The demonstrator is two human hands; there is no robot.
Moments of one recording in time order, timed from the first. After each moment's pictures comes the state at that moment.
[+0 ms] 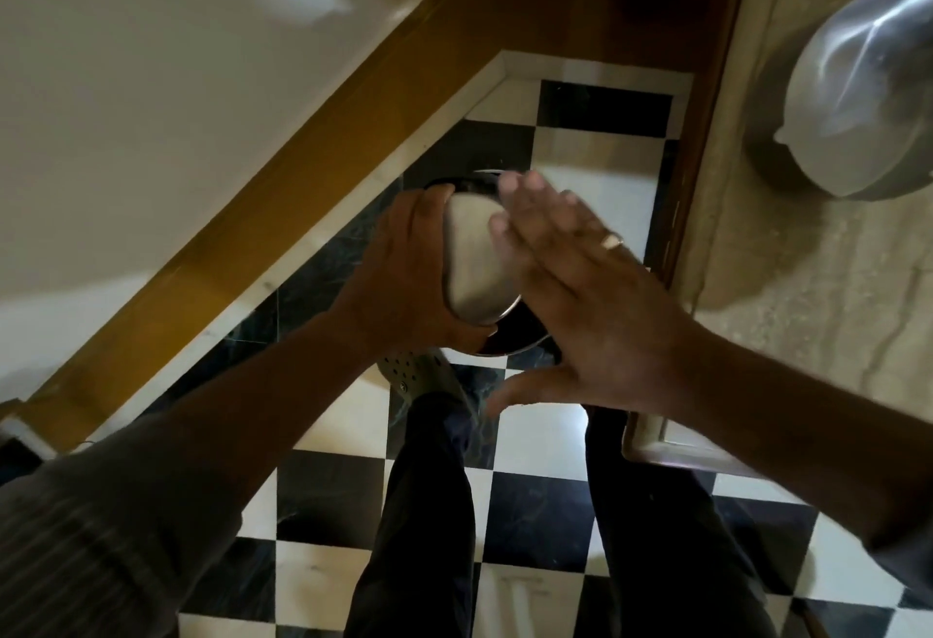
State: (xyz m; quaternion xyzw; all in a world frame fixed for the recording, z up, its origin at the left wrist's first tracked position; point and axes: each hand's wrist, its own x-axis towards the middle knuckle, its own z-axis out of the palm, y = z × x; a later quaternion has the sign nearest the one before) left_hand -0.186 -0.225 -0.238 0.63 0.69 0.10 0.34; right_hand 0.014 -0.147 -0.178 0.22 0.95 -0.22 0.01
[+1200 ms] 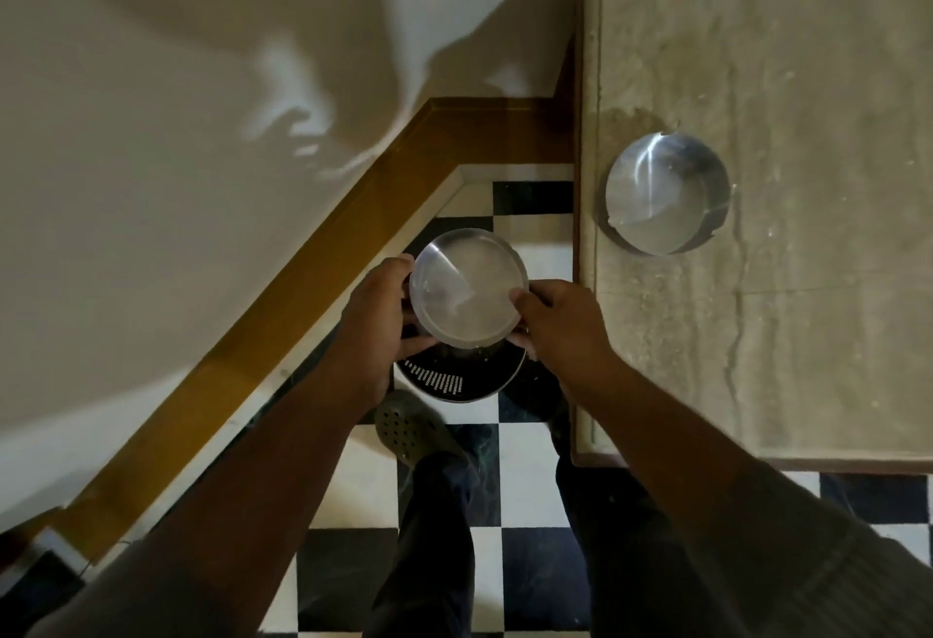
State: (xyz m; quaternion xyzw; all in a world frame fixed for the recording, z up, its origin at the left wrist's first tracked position) left_hand -0.158 -0.168 -0.106 0.03 0.73 0.31 0.61; right_hand 0.015 -0.133 -0.148 0.67 0.36 -0.64 -0.13
